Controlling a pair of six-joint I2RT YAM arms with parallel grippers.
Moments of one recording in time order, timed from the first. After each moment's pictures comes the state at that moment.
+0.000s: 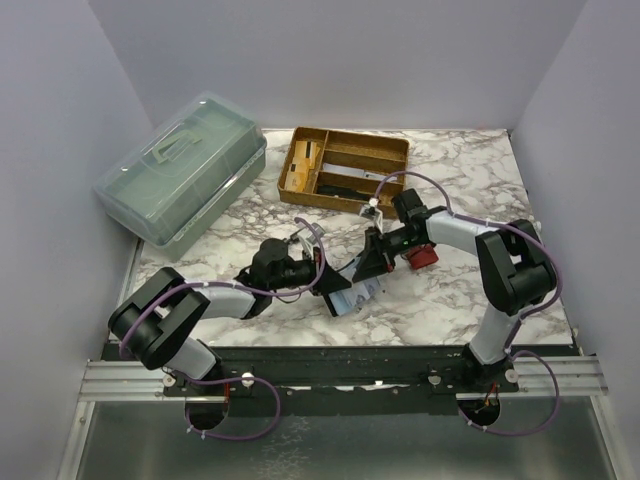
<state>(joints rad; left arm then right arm) -0.69 1.48 0.43 0.83 0.62 -0.63 0.38 1.79 1.03 -0.52 -1.37 -0.49</state>
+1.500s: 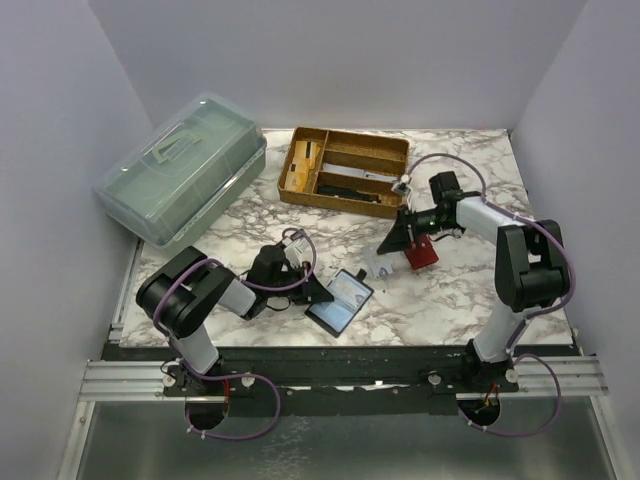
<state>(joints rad) -0.60 1.70 0.33 0.86 0.61 -0.83 0.17 1.80 1.12 -0.62 -1.24 -0.44</state>
